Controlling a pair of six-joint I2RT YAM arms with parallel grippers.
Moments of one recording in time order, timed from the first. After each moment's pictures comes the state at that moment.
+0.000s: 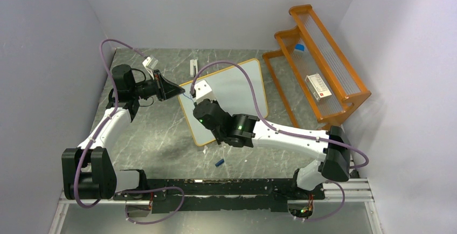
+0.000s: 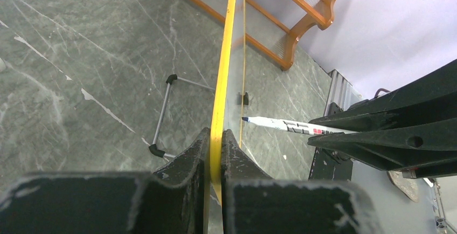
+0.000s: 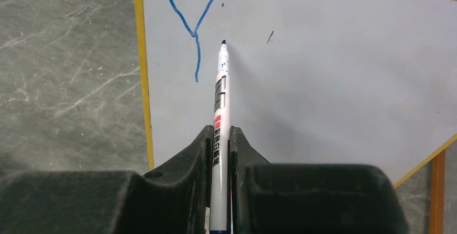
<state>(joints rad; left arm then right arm) -0.01 1.27 0.80 0.21 1.11 -0.31 1.23 1.52 1.29 -0.34 0.68 0.20</state>
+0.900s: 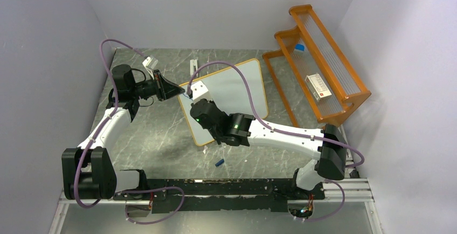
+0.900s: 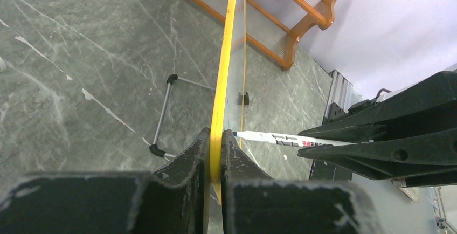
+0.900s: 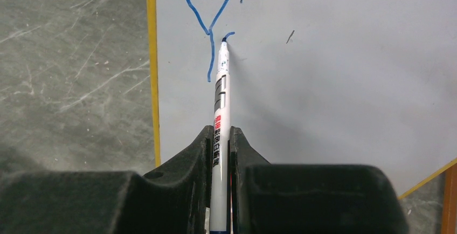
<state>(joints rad) -0.01 1.27 0.80 0.21 1.11 -0.31 1.22 1.56 1.31 -0.33 0.65 0.20</state>
